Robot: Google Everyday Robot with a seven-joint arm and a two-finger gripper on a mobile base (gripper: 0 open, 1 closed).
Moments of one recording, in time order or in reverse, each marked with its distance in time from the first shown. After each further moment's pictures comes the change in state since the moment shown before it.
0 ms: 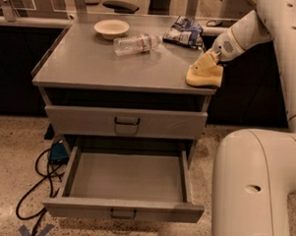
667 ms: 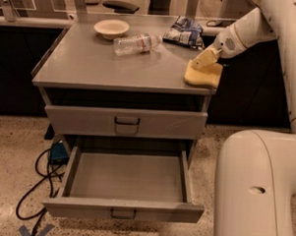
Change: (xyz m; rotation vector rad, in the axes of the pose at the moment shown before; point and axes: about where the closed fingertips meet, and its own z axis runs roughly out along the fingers) arm -0.013 0.002 -0.008 0.002 -0.058 -0.031
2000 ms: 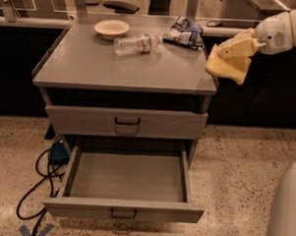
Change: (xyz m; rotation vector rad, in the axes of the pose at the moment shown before) arm 0.000 0.045 -0.107 -0.056 -0.280 -0.129
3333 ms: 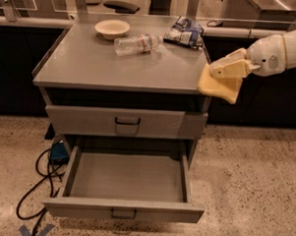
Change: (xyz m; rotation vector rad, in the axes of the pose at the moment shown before) arm 0.028 0.053 0.017 -0.089 -0.034 -0.020
